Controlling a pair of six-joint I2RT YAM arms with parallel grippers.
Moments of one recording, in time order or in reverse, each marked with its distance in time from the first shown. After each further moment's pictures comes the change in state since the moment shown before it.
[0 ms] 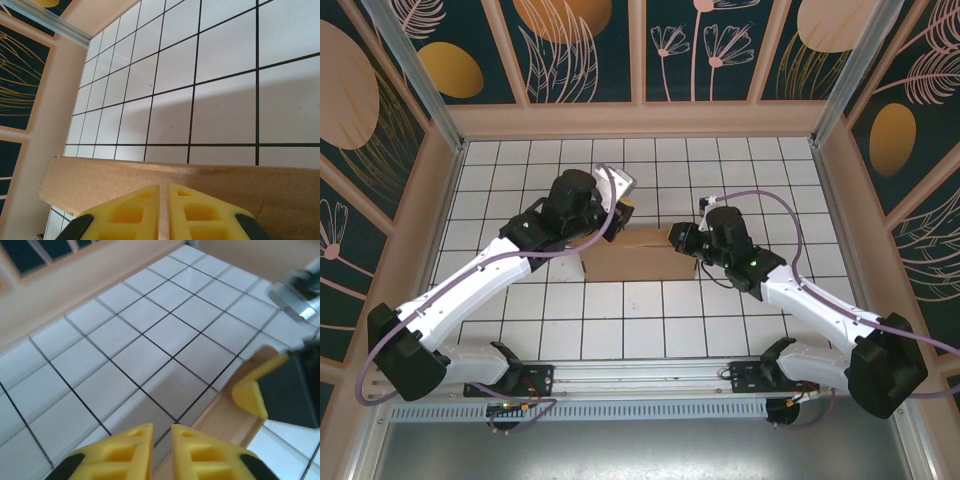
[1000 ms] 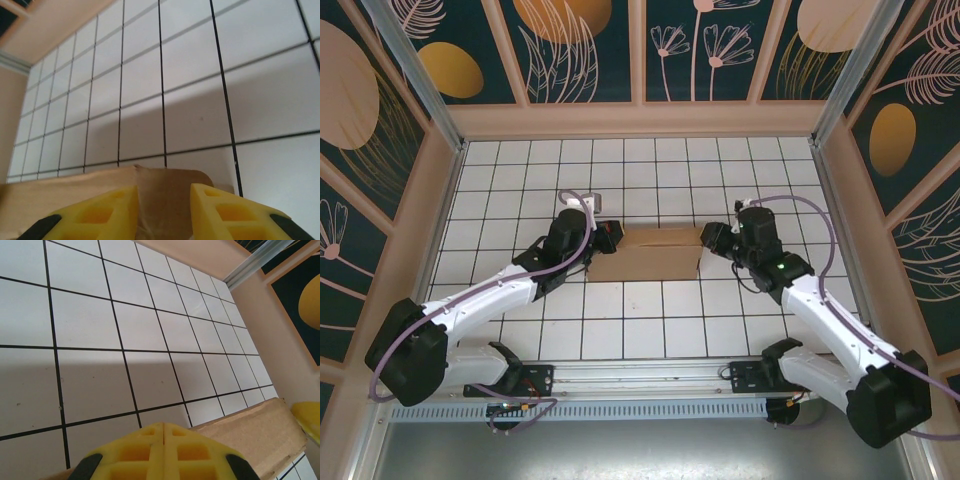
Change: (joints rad) left arm 0.034 -0.025 -0.425 0.475 -0.028 -0.649; right arm -0.211 -0.132 -0.043 -0.212 0.002 -0.113
